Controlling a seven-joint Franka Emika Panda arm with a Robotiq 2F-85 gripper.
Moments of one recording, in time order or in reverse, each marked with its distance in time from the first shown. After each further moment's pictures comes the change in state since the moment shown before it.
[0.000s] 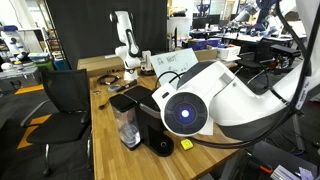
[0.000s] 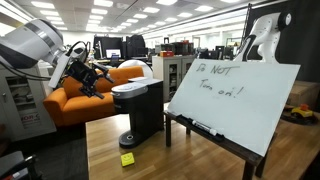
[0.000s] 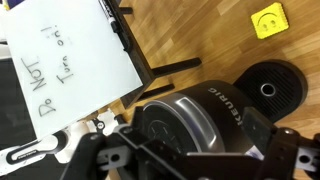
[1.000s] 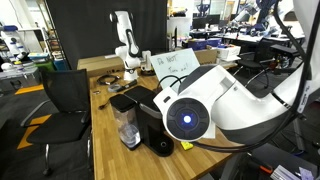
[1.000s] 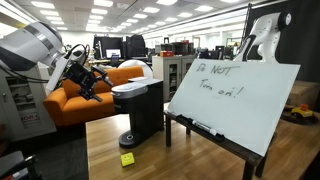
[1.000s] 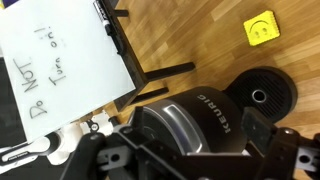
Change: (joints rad) arm 0.018 0.012 -0.011 -0.016 0.000 0.002 0.000
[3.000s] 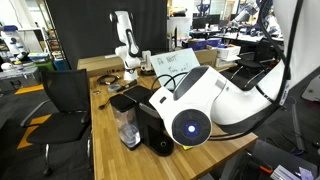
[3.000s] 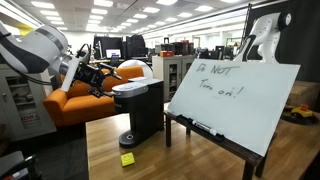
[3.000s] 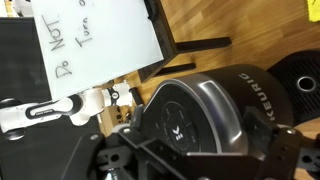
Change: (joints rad) arm 0.021 0.062 -0.054 0.044 -0.294 -0.016 0.092
